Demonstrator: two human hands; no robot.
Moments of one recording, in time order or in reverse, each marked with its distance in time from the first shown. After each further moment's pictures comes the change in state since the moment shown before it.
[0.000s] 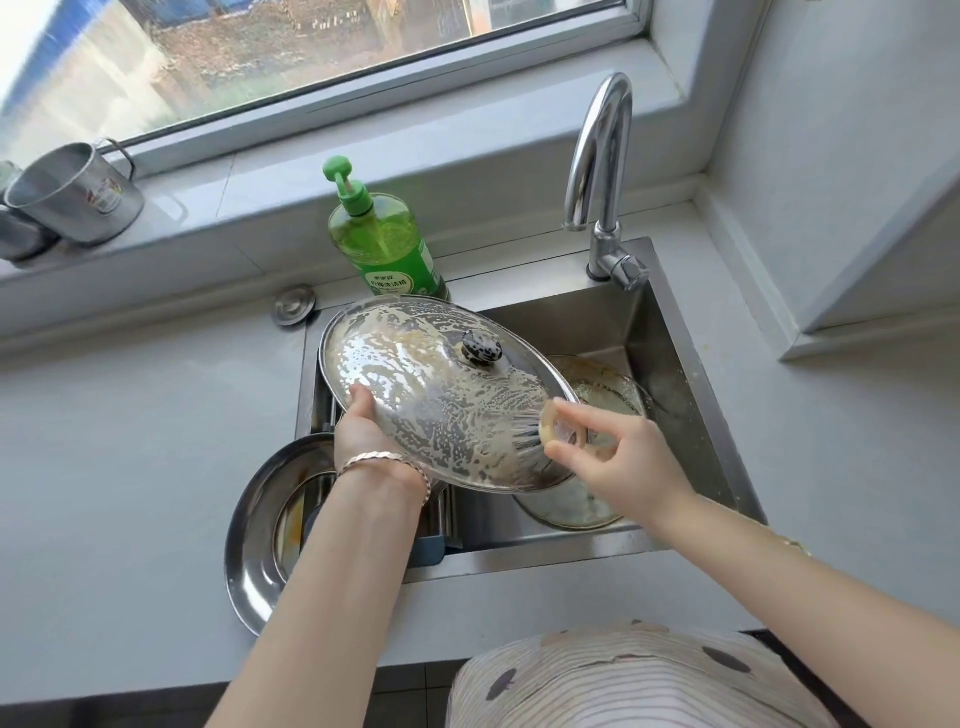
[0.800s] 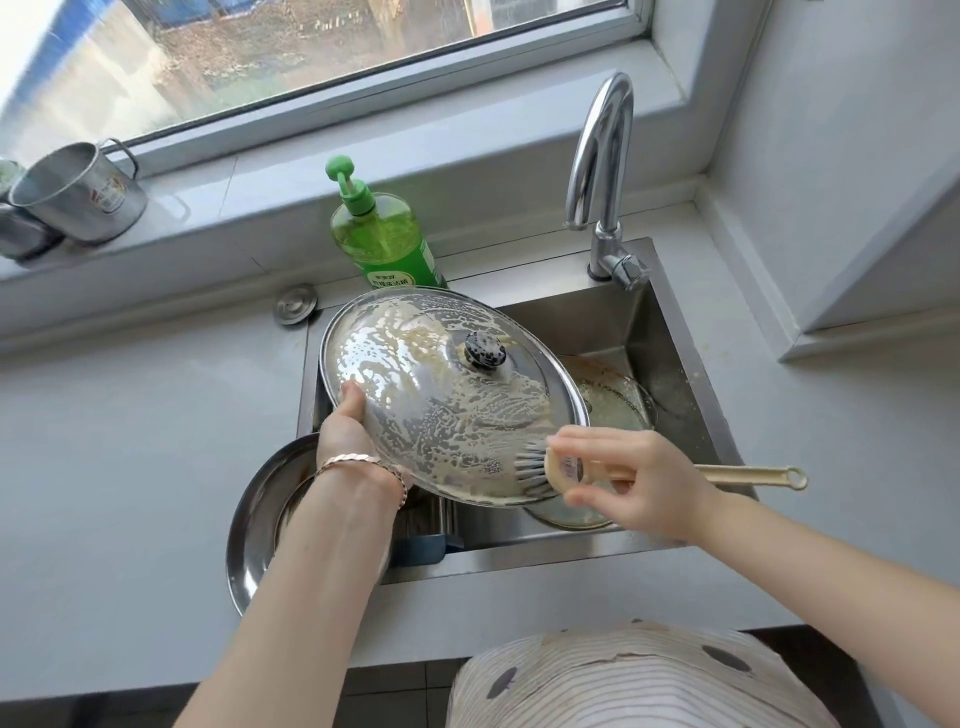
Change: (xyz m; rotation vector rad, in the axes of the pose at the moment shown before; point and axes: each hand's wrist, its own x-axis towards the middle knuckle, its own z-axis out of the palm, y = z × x) left_hand 0.008 0.009 -0.014 0.082 -0.017 0.040; right_hand 0.001 0.029 -0.017 -0.180 -0.206 -0.472
